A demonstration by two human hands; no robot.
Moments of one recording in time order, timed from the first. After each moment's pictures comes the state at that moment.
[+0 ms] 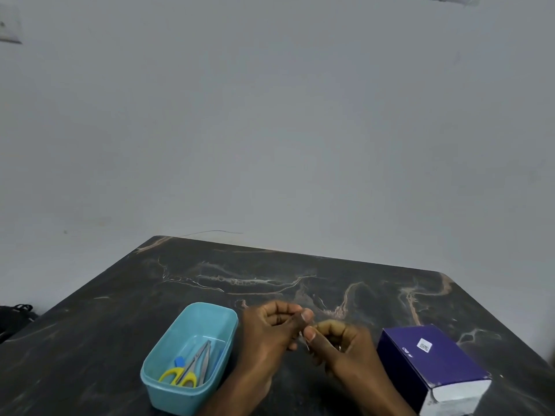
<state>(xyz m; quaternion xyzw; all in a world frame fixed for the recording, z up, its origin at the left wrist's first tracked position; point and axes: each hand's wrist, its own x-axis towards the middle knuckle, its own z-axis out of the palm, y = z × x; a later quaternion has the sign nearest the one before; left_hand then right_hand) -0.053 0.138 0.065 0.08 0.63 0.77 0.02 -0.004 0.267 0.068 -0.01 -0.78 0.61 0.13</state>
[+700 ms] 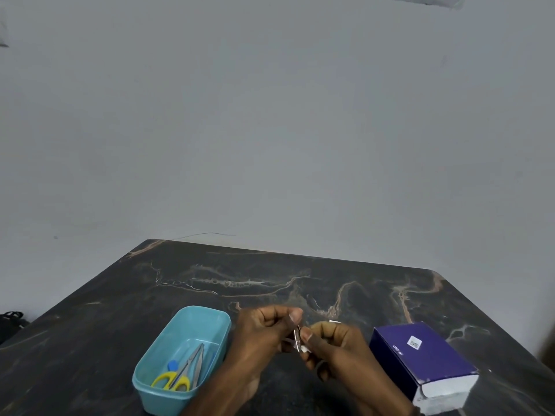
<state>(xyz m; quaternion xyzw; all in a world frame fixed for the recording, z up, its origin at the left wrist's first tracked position) -0.053 0.131 0.071 0.11 0.63 0.76 0.10 -0.002 0.272 0.075 -0.04 -0.76 0.65 0.03</state>
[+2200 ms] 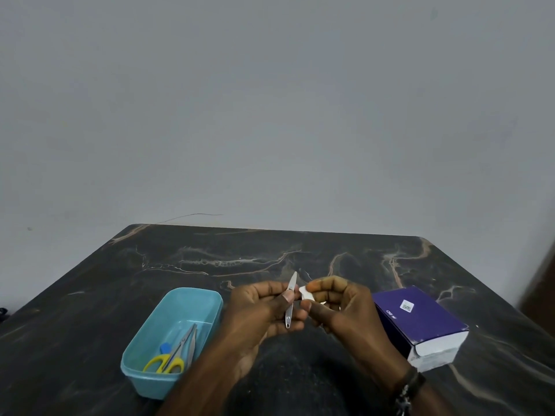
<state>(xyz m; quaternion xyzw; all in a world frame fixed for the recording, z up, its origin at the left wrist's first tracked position) -0.054 0.130 0.073 0.10 0.60 0.77 0.19 -0.003 0.279 0.074 -0.05 -0.74 0.64 0.19</state>
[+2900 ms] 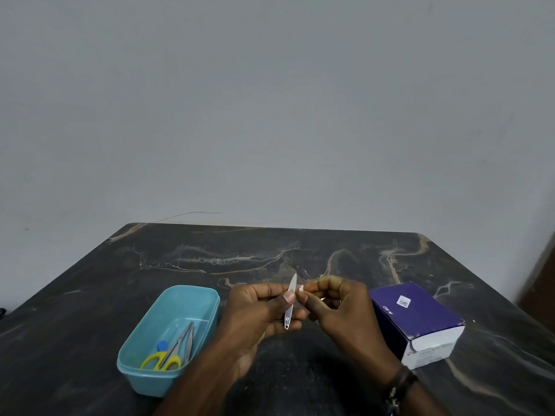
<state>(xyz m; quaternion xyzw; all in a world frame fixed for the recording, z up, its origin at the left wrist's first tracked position) -0.048 0.131 0.072 0.11 0.61 0.76 0.19 -0.006 0.278 0.066 -0.06 -0.80 0.55 0.24</state>
